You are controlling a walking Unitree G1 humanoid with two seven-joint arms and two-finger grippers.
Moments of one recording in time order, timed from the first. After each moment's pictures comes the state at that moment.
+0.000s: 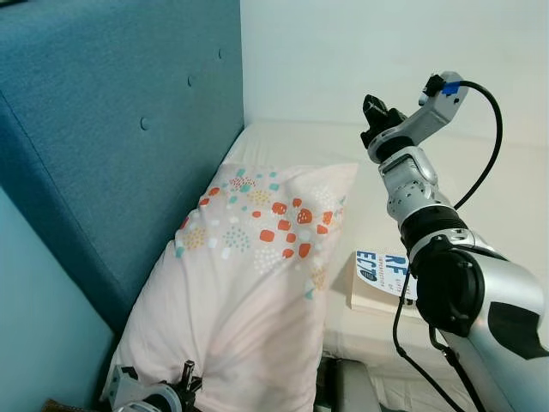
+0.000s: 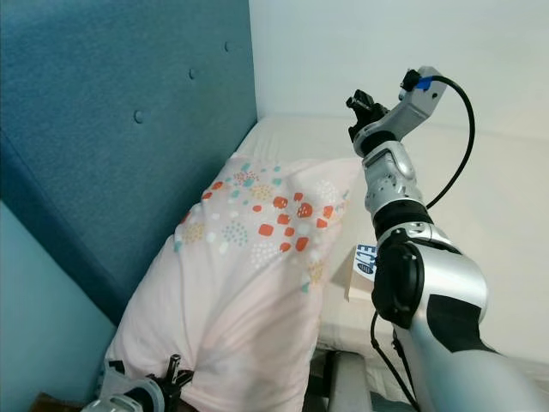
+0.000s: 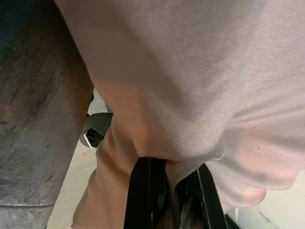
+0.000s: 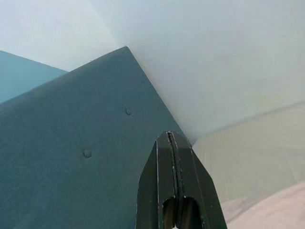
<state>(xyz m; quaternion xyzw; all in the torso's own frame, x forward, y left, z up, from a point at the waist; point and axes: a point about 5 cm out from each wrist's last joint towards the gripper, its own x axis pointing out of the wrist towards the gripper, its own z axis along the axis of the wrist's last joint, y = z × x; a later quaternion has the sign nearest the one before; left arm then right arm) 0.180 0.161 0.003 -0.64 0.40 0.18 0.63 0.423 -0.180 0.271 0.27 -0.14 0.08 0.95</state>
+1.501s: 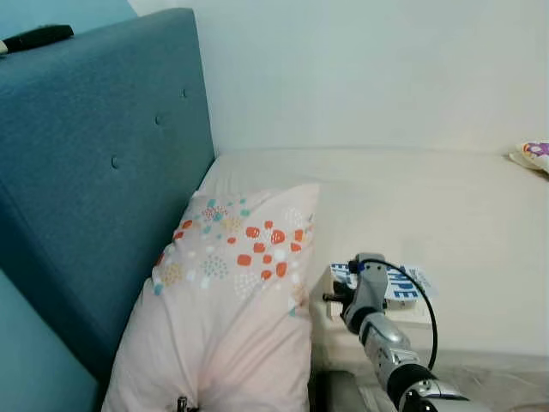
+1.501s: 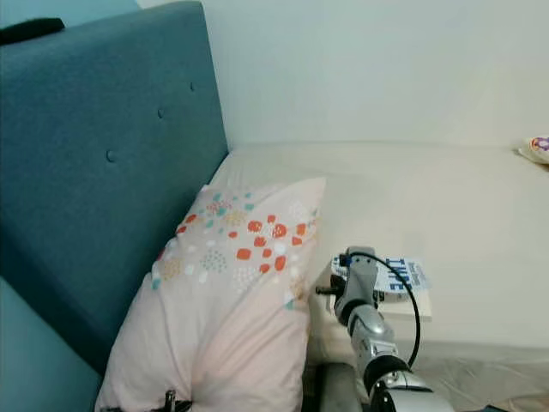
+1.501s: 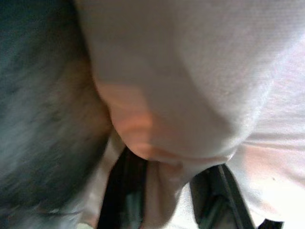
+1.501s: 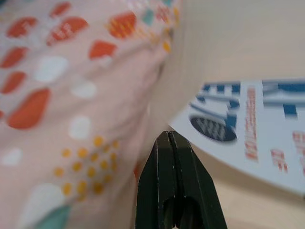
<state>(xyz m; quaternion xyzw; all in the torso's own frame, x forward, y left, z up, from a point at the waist) 0.150 0.161 -0.050 -0.67 0.41 0.28 0.55 0.315 -0.167 0.022 0.07 0.19 0.06 0.98</state>
